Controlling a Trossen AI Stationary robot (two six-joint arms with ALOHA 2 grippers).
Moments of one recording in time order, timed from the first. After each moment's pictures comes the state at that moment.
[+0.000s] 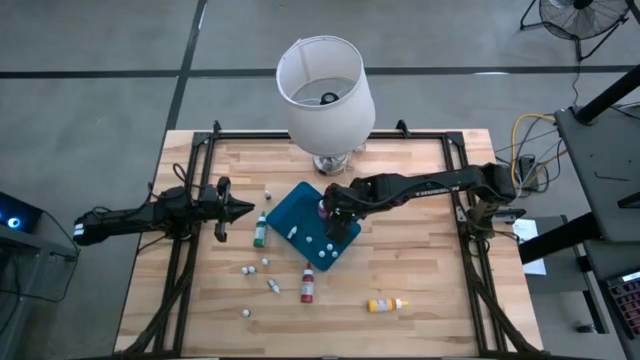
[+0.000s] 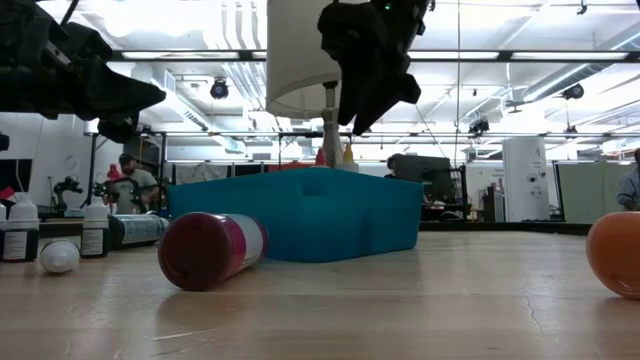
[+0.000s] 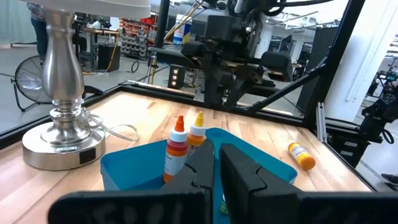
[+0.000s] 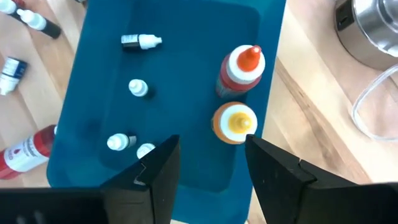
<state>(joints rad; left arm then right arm) 0.12 0.06 0.01 0.02 0.04 -0.18 0.04 1.81 1.54 -0.86 0.15 0.56</state>
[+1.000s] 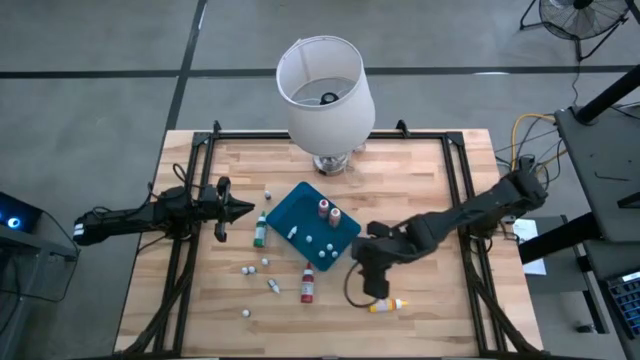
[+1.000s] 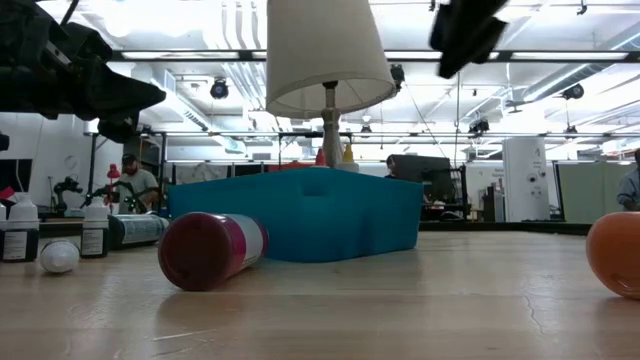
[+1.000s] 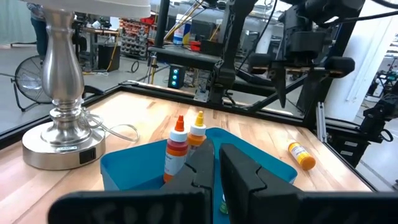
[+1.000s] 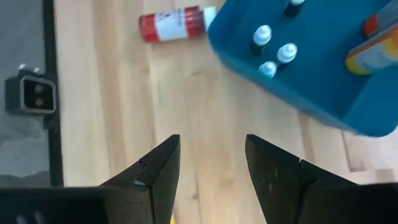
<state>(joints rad) 0.12 0.06 0.01 0.02 0.04 -0.18 0.40 1.61 1.32 -0.77 0.08 0.57</state>
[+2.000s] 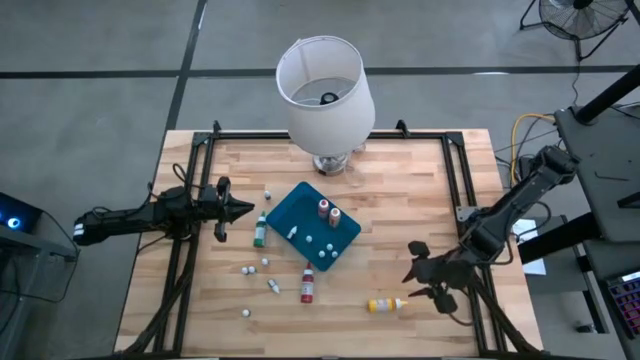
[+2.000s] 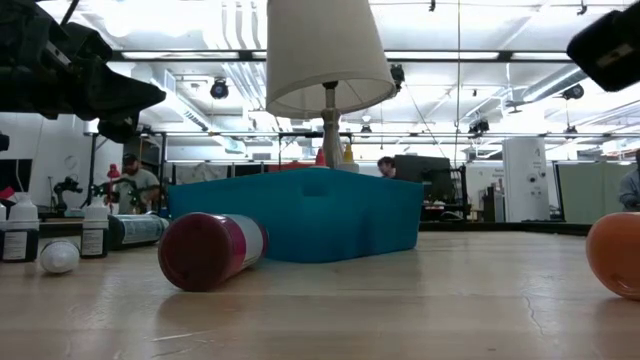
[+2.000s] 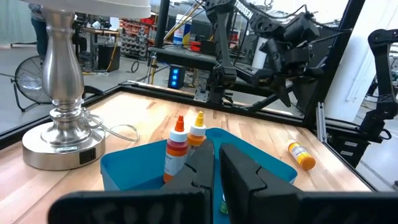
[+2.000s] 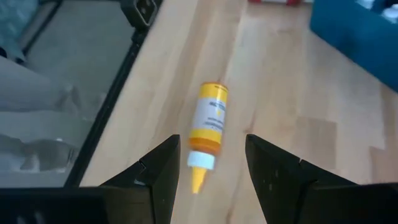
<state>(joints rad) 0.12 0.06 0.01 0.02 0.04 -0.18 0.77 1.09 0.63 -0.32 0.19 0.51</state>
